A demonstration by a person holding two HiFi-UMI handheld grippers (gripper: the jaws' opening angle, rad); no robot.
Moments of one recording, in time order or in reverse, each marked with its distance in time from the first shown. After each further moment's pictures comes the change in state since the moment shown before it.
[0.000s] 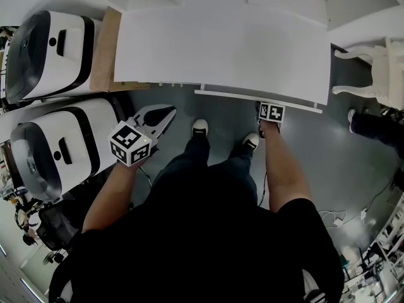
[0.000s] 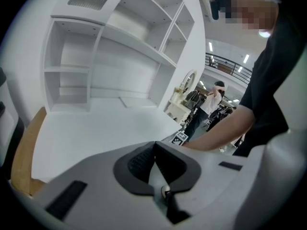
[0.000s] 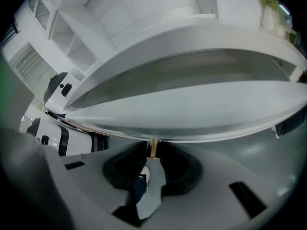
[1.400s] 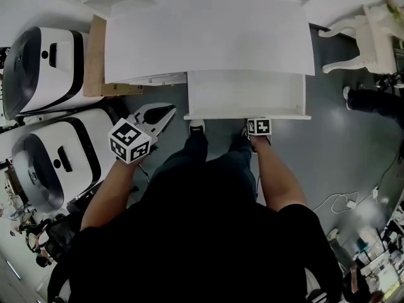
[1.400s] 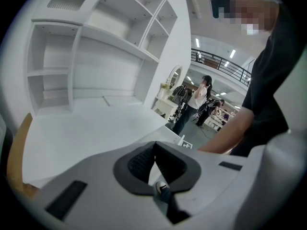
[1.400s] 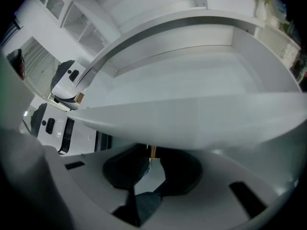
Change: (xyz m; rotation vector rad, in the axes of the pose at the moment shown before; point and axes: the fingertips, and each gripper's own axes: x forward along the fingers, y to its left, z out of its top) left arm 0.002 -0.063 -0.018 0.103 0.032 -0.116; right arm -0.038 0.021 -0.157 -0.011 0.089 0.016
